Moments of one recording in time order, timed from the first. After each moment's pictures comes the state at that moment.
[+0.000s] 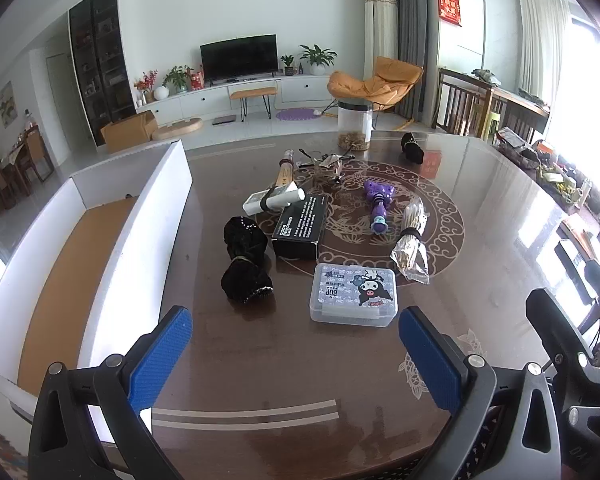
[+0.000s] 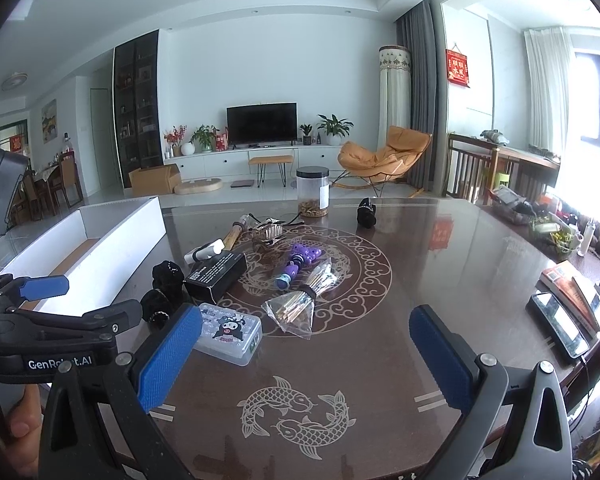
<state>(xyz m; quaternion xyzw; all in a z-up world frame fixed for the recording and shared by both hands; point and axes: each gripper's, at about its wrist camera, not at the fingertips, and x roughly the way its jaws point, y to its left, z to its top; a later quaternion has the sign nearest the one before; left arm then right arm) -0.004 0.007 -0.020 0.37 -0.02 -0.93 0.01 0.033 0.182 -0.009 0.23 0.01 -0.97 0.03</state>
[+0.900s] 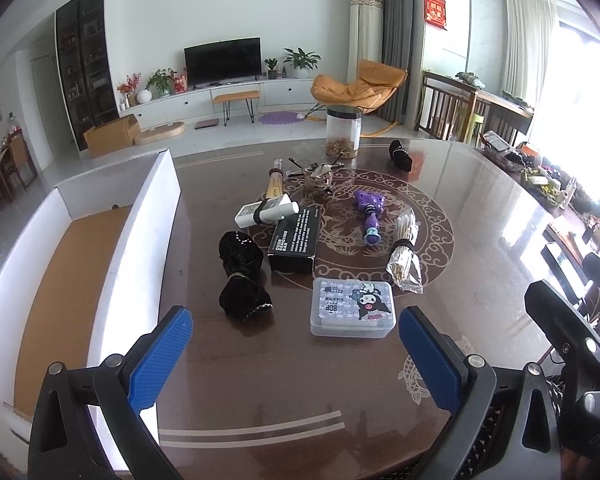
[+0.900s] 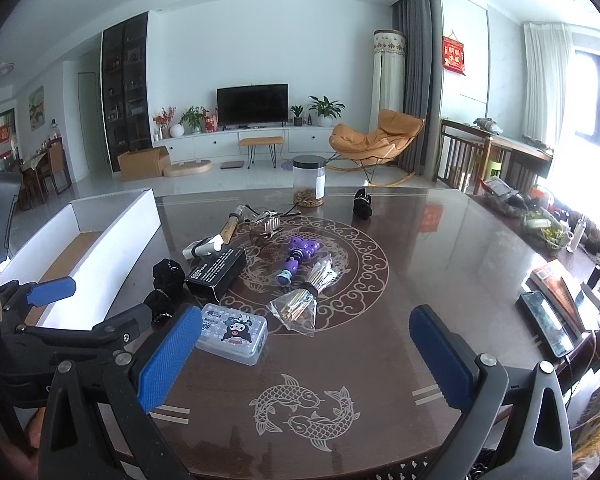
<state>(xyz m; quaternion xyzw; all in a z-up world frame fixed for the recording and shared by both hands) -0.016 -0.014 -0.007 0.37 -0.01 -0.93 -0.02 0.019 0.158 0.017 0.28 0.02 -0.96 0.00</state>
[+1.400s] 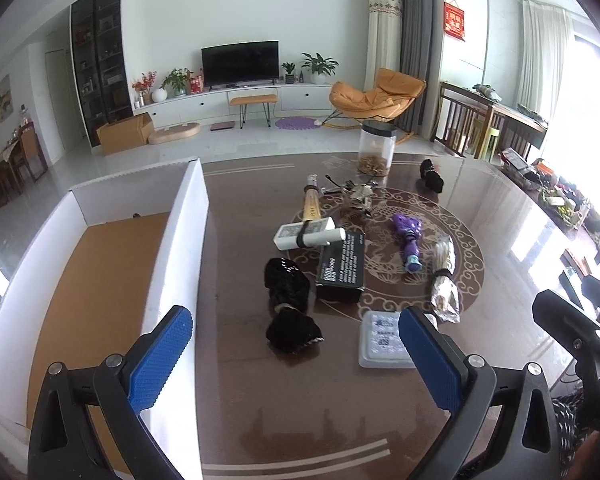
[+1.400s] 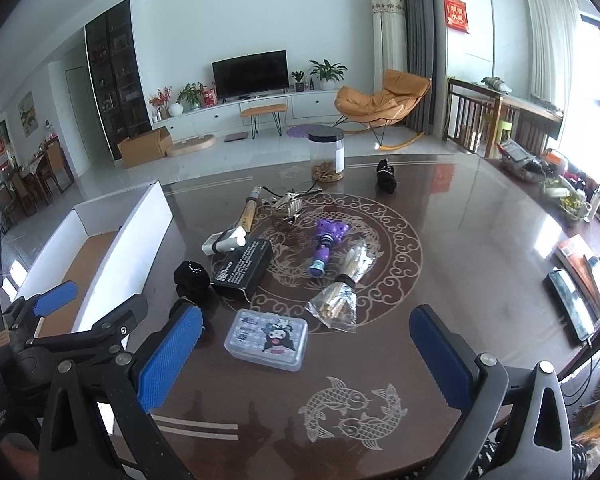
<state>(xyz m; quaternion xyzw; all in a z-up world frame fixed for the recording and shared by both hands) -0.047 -0.066 0.004 0.36 0.00 -0.93 0.00 -0.029 0.129 0.029 0.35 -0.03 -0.94 0.02</state>
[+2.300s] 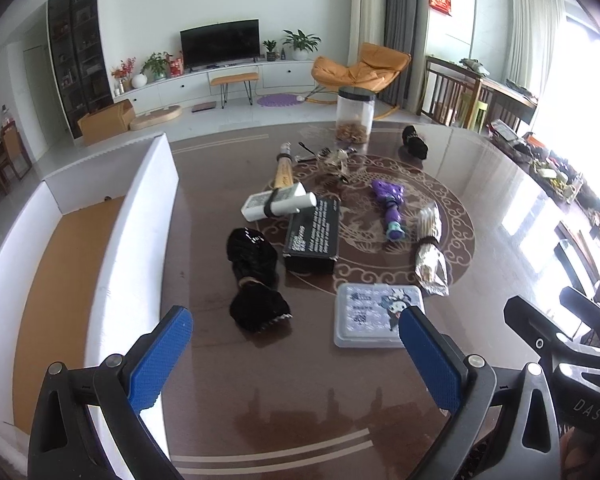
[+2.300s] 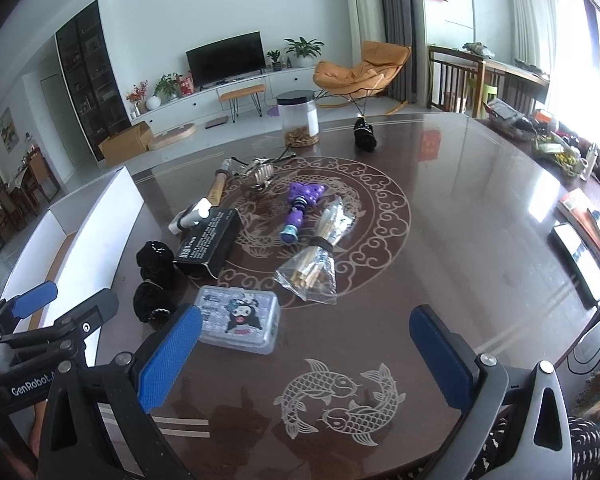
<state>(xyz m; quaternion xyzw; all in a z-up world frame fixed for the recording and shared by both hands) -0.056 -0.032 -0.028 0.41 -0.01 -0.91 -0.03 -0.042 0.163 -0.023 0.38 -0.07 -0.92 -0.02</state>
